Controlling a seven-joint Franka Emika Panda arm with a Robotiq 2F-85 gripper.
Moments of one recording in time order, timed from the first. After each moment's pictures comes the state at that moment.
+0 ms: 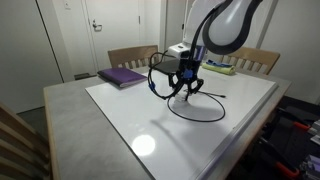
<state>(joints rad) 0.03 0.40 0.19 -2.43 -0.15 2.95 -1.81</state>
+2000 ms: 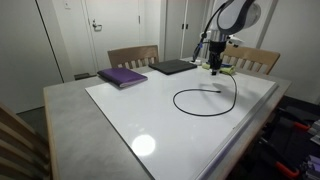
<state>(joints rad) -0.13 0.36 -0.13 -2.29 -0.24 2.70 -0.87</state>
